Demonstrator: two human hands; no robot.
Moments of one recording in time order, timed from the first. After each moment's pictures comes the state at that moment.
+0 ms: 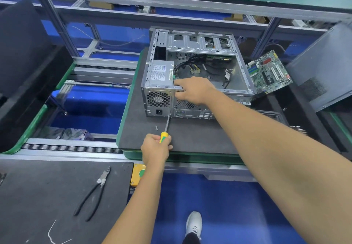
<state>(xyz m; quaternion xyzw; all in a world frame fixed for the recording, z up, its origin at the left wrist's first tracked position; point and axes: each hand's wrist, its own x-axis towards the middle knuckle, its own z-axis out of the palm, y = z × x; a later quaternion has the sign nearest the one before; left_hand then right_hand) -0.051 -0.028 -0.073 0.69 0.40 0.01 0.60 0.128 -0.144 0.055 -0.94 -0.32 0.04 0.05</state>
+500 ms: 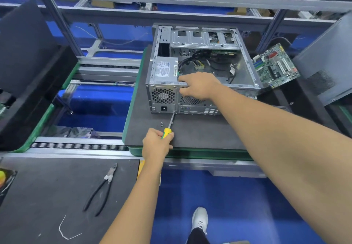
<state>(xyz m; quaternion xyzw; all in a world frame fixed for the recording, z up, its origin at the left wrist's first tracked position) -0.052 -0.007 -0.059 0.78 0.37 -0.03 0.50 0.130 -0.140 0.056 -0.95 -0.31 0.05 0.04</state>
